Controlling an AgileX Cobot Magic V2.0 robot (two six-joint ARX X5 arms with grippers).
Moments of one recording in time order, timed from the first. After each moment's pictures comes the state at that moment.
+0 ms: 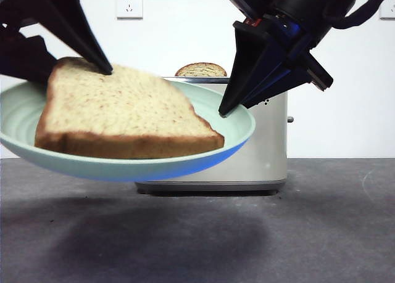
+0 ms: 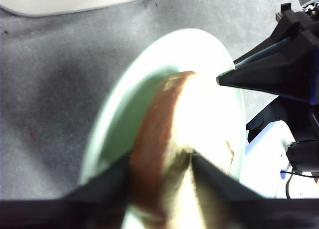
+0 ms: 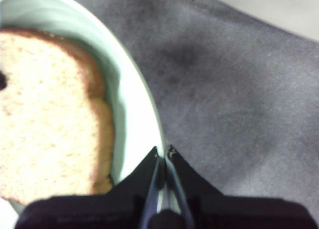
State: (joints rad) left arm -0.46 1.07 0.80 -0.56 0.50 -0.31; right arm 0.68 1.37 0.97 -0.52 -0.33 0.19
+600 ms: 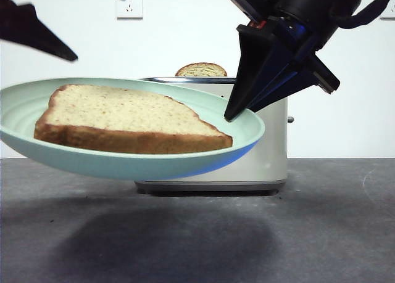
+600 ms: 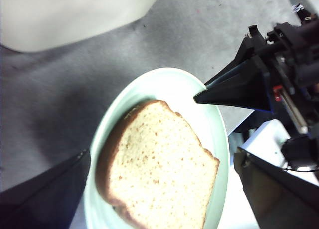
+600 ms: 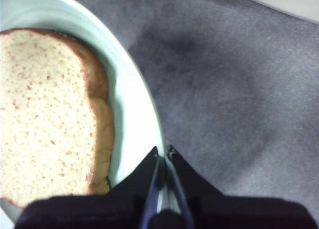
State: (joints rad) left arm -0.46 1.07 1.01 -0.77 0.47 -0.22; right arm 0.68 1.37 0.97 -0.57 -0.33 0.19
